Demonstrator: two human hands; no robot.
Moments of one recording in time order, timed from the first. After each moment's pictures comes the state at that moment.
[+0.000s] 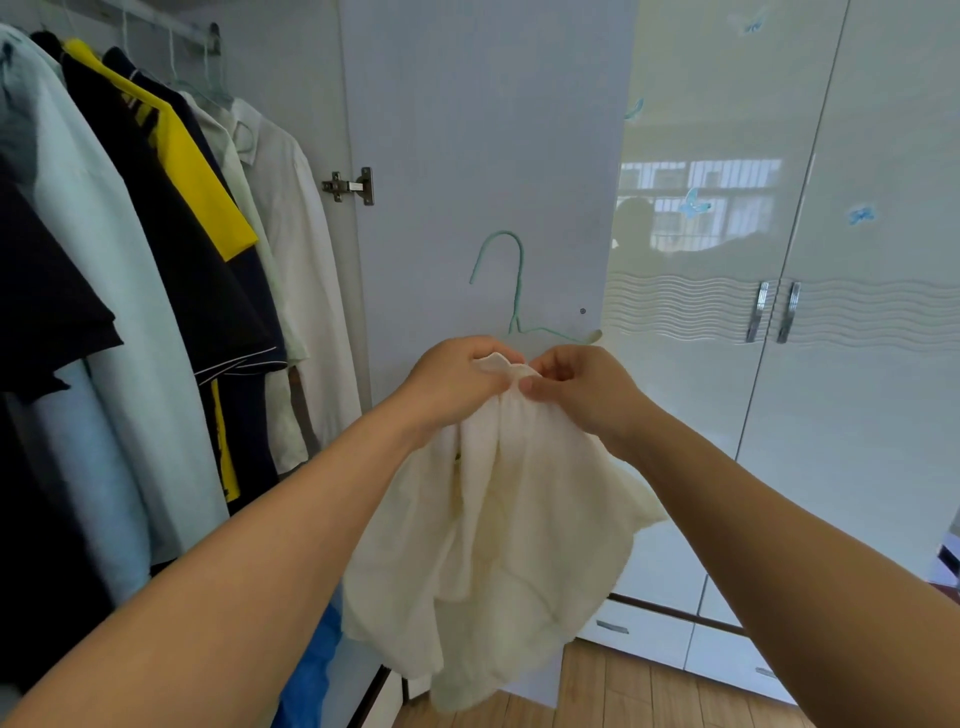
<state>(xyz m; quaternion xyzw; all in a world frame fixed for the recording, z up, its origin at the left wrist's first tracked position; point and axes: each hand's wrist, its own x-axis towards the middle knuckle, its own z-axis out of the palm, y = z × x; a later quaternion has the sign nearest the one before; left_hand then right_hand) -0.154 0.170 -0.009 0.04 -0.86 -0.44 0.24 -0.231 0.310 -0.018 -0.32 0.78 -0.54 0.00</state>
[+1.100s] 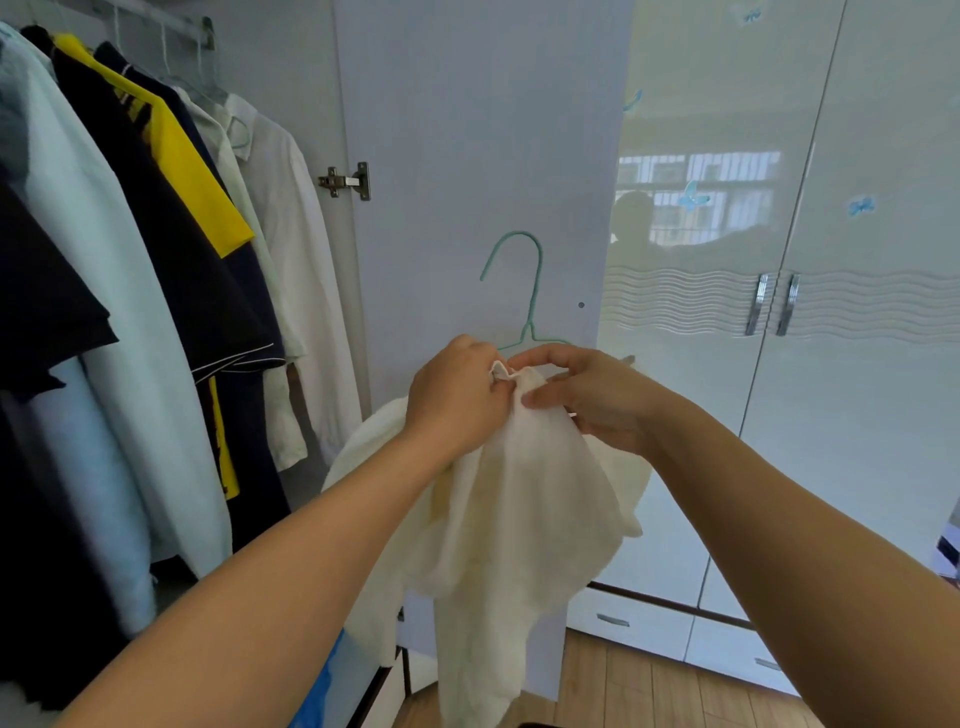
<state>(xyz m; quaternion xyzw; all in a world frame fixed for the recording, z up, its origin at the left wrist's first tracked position) -0.163 0.180 -0.028 0.09 -0.92 -0.16 0.34 -0.228 0.322 -0.012 -0.31 0.73 -0.57 0.20</state>
